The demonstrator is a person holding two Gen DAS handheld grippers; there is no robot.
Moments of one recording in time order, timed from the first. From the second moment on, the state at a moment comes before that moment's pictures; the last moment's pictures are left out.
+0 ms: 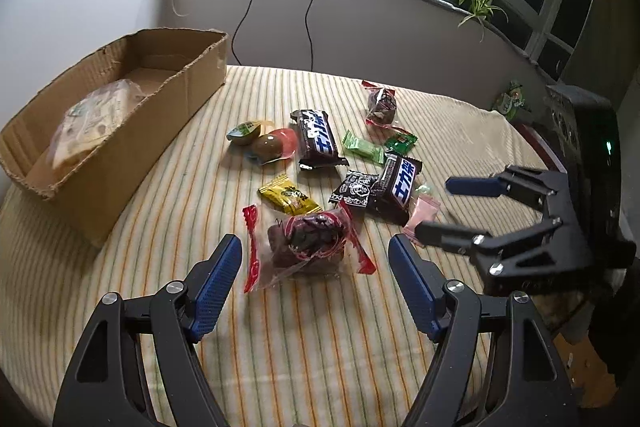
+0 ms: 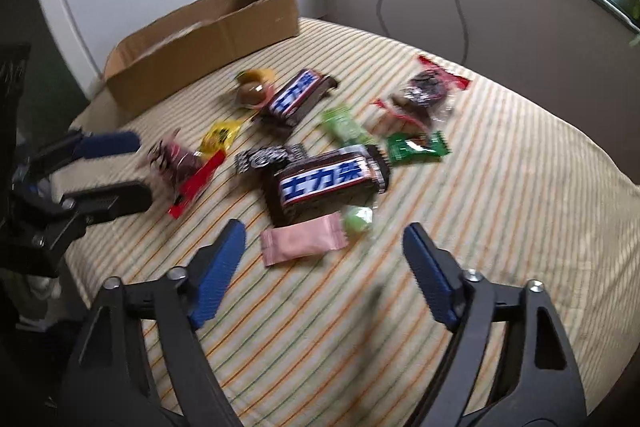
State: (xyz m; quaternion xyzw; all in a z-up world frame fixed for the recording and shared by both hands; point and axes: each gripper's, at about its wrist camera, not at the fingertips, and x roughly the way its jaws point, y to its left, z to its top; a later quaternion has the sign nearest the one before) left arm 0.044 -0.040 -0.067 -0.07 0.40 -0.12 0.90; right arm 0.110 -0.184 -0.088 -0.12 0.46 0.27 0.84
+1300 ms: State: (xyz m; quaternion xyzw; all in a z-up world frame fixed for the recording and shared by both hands) left arm 0.051 -0.042 -0.083 -0.06 0.41 -0.12 0.90; right arm 0.106 -0.170 -0.099 -0.14 0.48 0.30 0.81
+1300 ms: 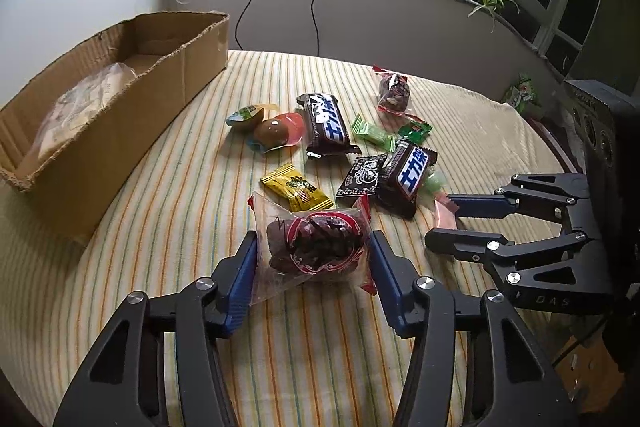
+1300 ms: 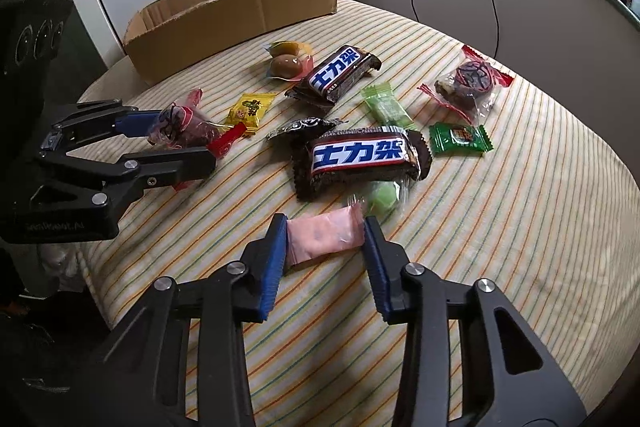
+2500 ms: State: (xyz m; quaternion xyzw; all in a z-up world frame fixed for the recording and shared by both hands) left arm 0.068 0.055 -0.023 -0.08 0.33 -0.03 0.94; right arm 0.163 -0.106 -0.020 -0.13 0.40 0.34 0.84
